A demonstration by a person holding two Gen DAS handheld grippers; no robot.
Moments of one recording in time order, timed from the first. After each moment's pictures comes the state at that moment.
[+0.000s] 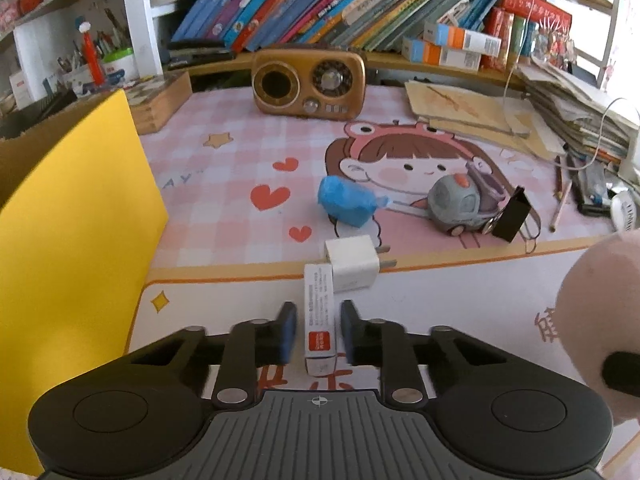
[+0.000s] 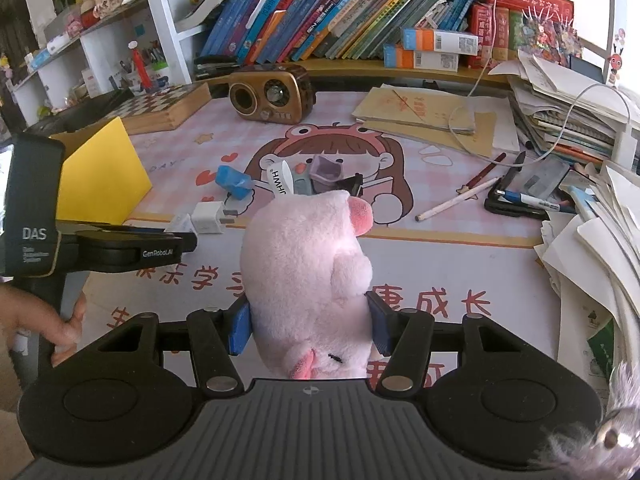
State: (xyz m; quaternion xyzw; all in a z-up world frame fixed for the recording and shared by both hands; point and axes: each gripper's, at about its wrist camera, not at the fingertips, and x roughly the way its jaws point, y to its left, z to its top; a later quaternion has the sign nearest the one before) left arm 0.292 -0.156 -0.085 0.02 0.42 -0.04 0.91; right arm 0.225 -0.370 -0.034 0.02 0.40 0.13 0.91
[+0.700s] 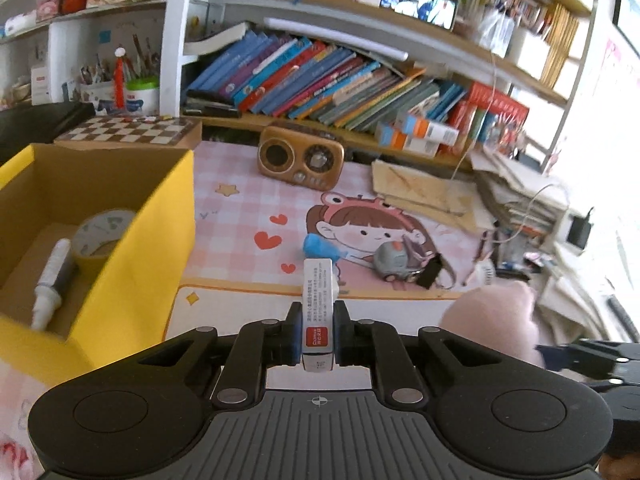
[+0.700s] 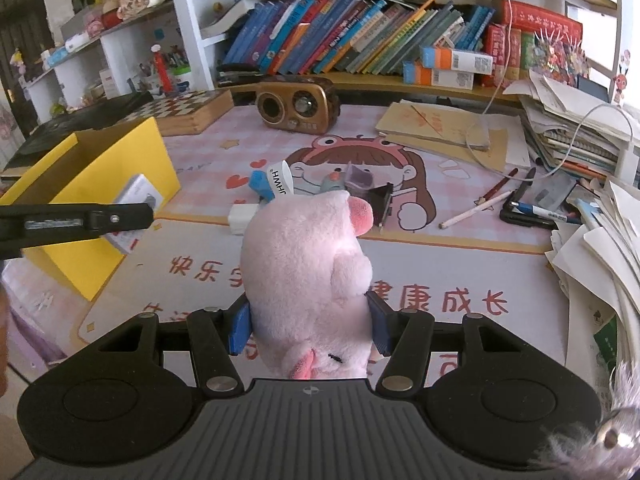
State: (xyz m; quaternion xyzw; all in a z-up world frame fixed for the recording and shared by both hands) left arm 0.204 -0.114 -0.008 -0.08 0.34 -0.09 0.93; right arm 0.196 -0.340 -0.020 0.01 0.37 0.14 0.92
